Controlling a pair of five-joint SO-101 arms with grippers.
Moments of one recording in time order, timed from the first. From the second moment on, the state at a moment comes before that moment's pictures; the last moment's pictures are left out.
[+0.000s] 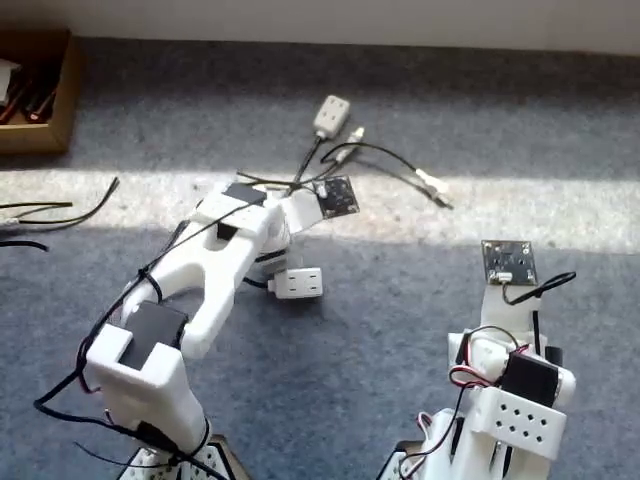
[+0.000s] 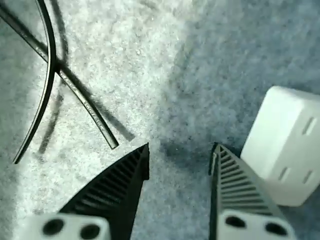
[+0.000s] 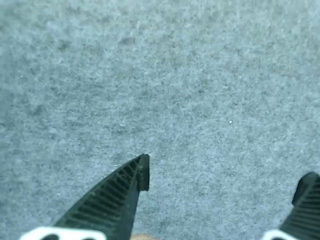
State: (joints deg) left arm 14.5 14.0 19.6 49.9 -50.9; right arm 14.9 -70.1 67.0 78.8 20.7
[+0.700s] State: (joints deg) left arm 18.2 14.6 -4.4 86.1 -52.3; right arm 14.9 -70.1 67.0 78.8 20.8
